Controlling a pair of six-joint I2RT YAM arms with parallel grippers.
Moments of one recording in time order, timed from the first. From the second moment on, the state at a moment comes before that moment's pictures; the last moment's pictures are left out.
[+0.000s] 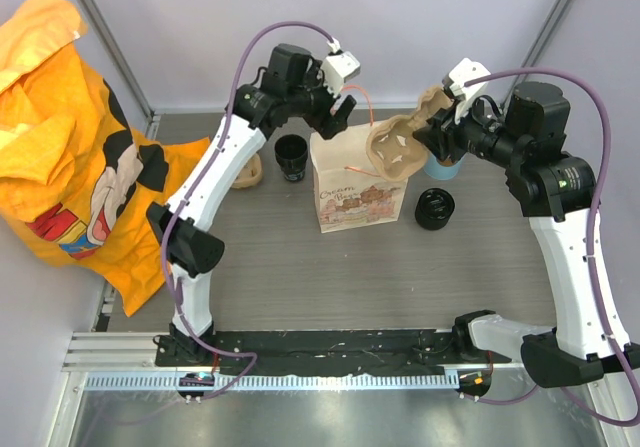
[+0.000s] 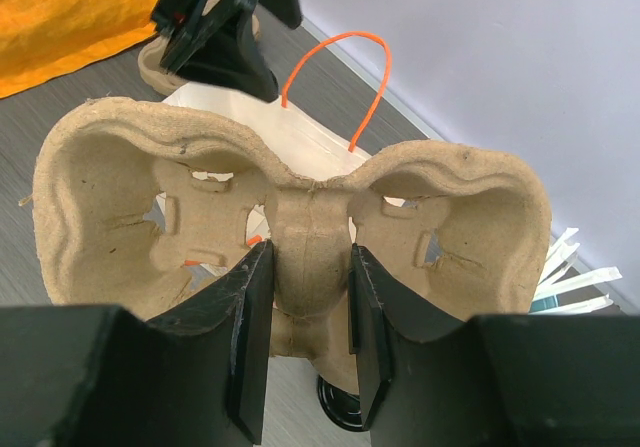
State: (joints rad) left arm -0.58 1.96 2.27 -0.84 0.25 0.30; right arm 0.23 1.17 1.70 -0.79 -0.45 -0.33
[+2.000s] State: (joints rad) left arm -0.46 2.15 2.41 -1.11 0.65 0.65; right arm 0.23 1.23 1.71 -0.80 -0.46 -0.33
